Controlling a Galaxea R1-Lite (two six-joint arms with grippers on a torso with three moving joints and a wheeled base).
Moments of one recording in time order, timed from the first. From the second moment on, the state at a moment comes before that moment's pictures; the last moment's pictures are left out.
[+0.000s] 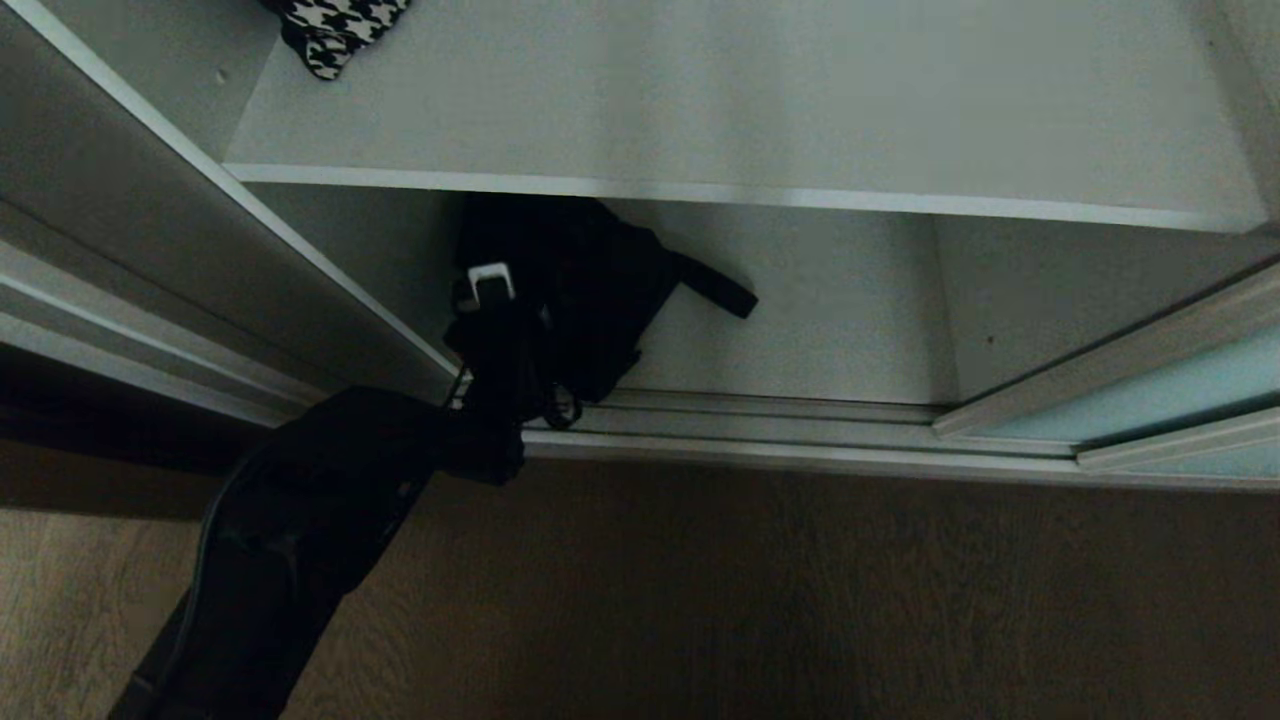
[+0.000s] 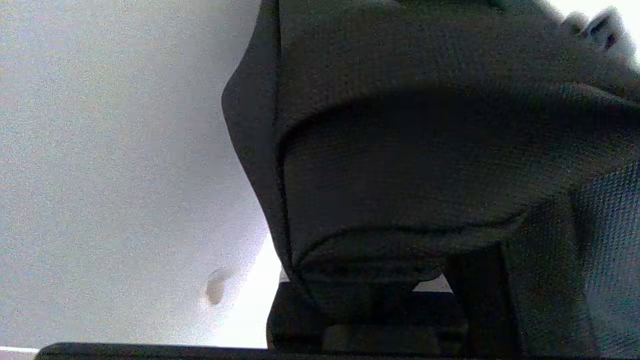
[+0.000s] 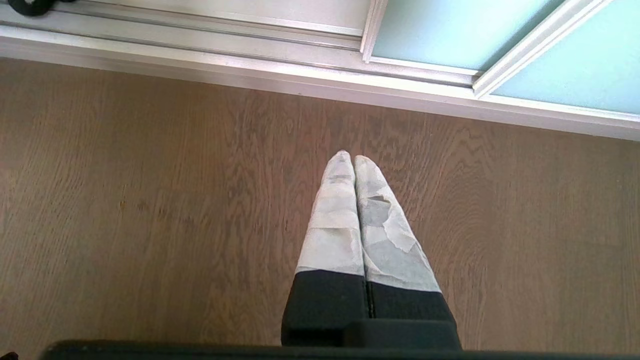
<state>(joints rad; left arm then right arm) -0.28 2.66 -1.90 -1.25 0.53 0.16 0.00 0.00 0.00 0.00 0.01 -0.01</state>
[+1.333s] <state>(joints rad) -0.30 2.39 -1.87 -0.35 0.36 -0.18 0.00 0.00 0.00 0.00 0.01 -0.01</state>
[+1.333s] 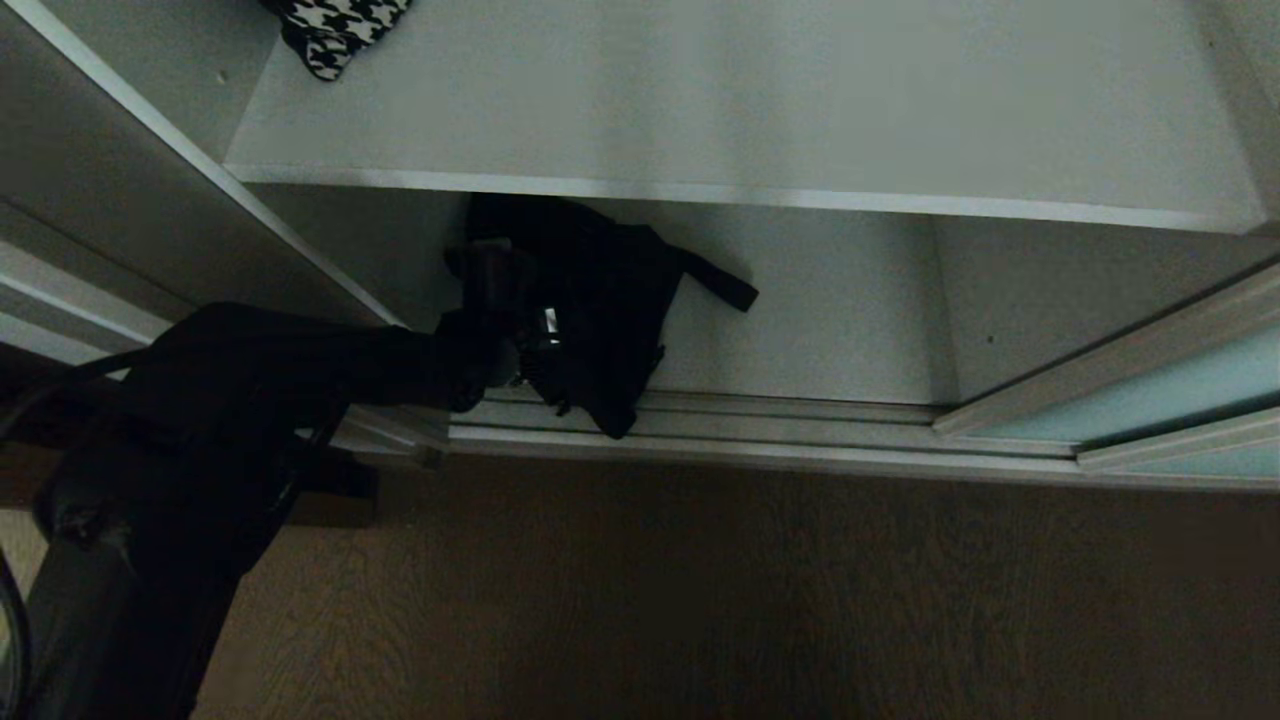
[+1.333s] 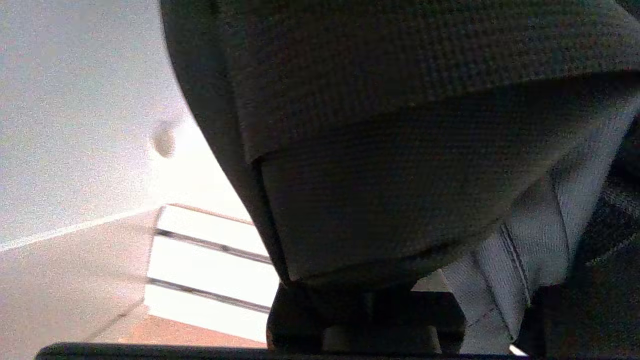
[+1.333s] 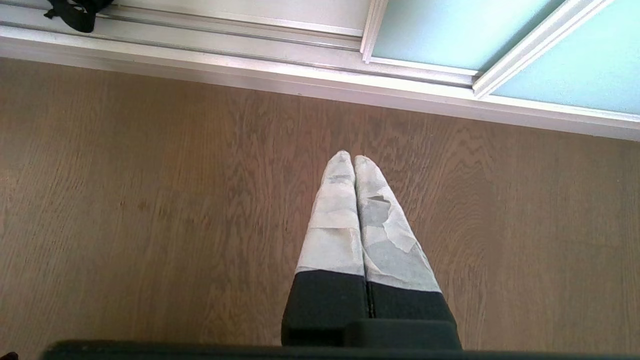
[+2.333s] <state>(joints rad) -0.28 2.26 -1.69 -0.43 0.34 -0.21 0.00 0.00 0.00 0.00 0.01 -0.01</state>
